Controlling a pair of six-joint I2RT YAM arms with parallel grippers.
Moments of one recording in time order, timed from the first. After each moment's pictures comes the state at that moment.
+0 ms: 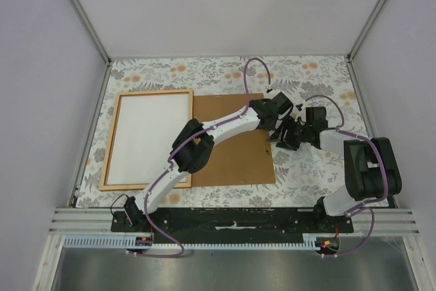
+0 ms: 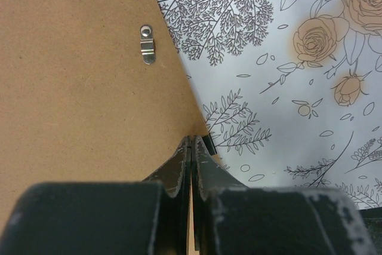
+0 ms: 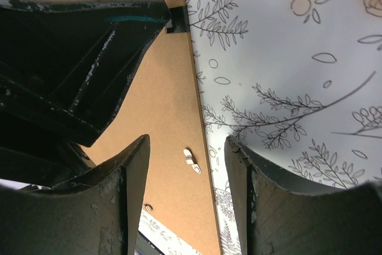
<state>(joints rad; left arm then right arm) -0.97 2.51 2.22 -0.72 -0.36 -0.53 0.07 1.55 0.64 -0.03 -0.57 0.54</state>
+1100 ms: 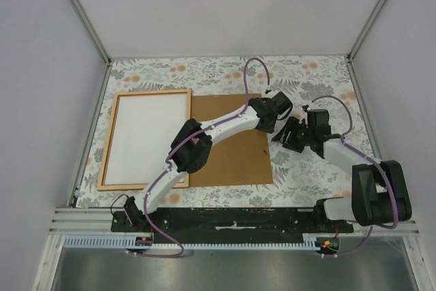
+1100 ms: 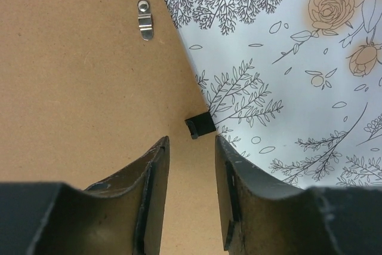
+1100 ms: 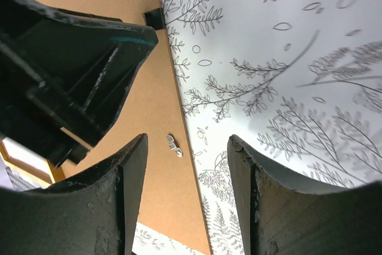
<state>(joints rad) -0.96 2.48 2.22 -0.81 -0.34 -0.53 0.11 1.40 0.58 -0.07 -0.41 0.57</state>
